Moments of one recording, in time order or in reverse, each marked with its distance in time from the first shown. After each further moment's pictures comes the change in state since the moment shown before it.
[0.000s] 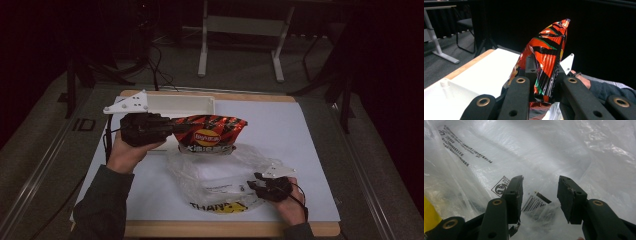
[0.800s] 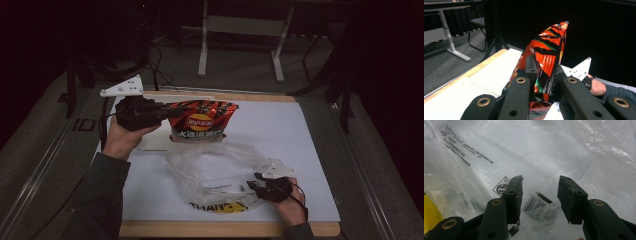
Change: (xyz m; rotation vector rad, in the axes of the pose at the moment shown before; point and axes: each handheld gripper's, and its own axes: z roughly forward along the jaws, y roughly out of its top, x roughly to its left) left arm 0.030 0.014 -0.005 0.013 0.067 -0.006; right arm 0.000 0.000 -0.001 -0.003 0.001 0.000
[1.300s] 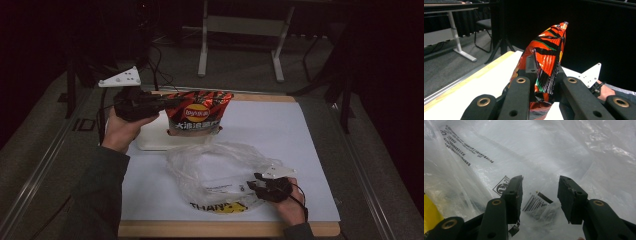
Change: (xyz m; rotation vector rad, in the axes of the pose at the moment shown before) left arm 0.021 0.005 0.000 -0.011 0.037 -0.017; right arm 0.000 0.000 0.000 -0.001 0.002 0.000
